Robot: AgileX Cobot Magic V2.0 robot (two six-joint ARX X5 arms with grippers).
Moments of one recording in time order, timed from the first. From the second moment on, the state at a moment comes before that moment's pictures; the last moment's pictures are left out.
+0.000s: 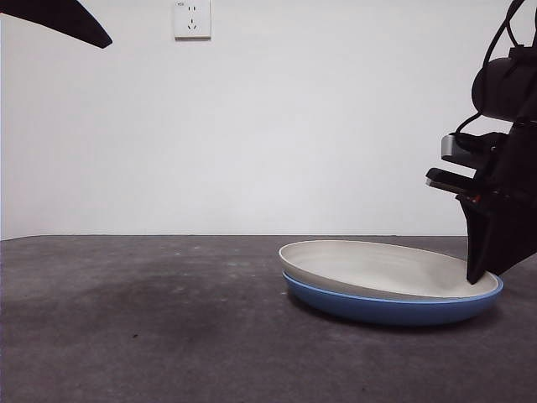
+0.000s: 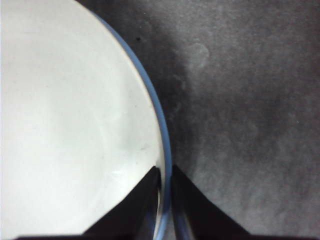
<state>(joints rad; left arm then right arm) -0.56 0.98 1.03 -0.80 0.42 -0.09 0.13 1.64 0.97 -0.51 -0.26 0.17</state>
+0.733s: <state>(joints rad) -0.56 0.98 1.03 -0.80 0.42 -0.09 0.17 1.41 0.98 -0.43 -0.33 0.27</state>
